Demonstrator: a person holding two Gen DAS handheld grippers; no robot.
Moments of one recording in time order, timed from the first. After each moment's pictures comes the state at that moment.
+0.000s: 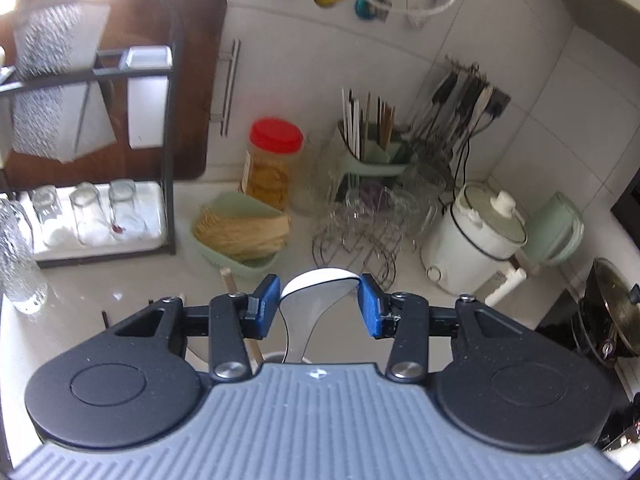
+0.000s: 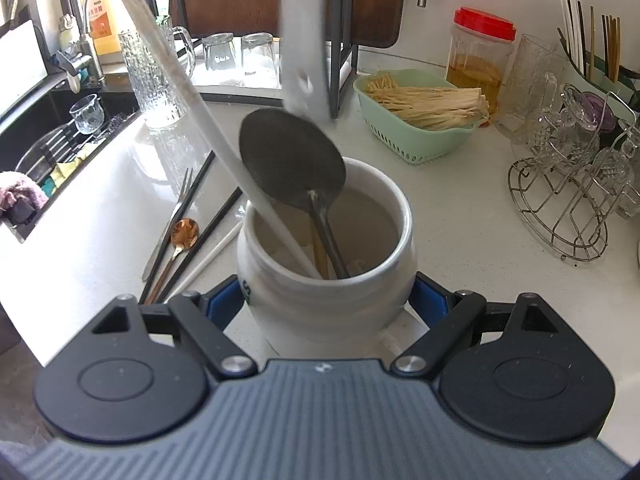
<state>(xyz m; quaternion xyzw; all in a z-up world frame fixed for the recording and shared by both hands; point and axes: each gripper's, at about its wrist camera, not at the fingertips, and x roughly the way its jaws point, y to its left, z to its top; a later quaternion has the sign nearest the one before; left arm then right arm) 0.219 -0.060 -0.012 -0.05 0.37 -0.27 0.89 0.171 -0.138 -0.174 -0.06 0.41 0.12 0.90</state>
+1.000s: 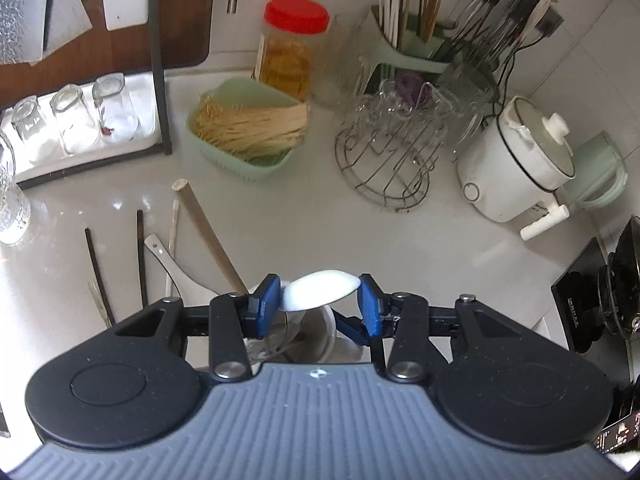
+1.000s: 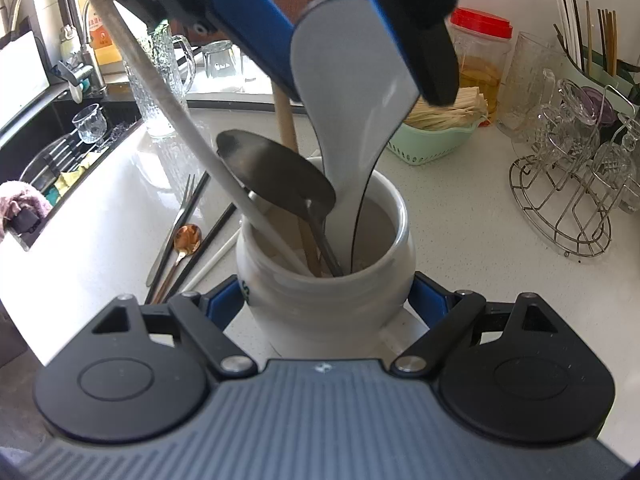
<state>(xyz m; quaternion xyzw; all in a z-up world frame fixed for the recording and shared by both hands) 0.261 -0.099 -0.075 -0.02 0.52 -0.23 0.82 0.169 -0.142 -0.175 -0.04 0.40 0.12 0.91</state>
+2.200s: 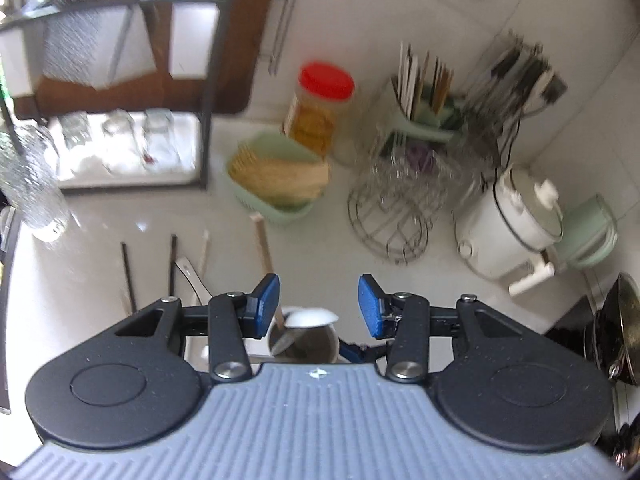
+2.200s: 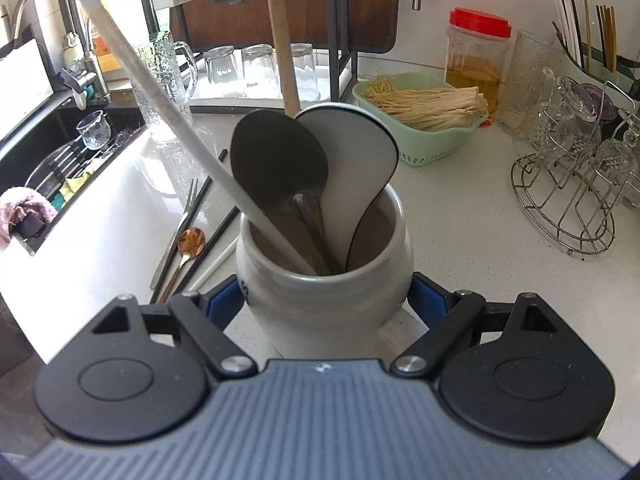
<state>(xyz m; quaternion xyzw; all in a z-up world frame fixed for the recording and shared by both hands) 0.231 -0.057 -0.021 -0.08 0.45 -0.19 0.87 0.167 -0.146 -0.175 -0.03 0.40 0.13 0.91</state>
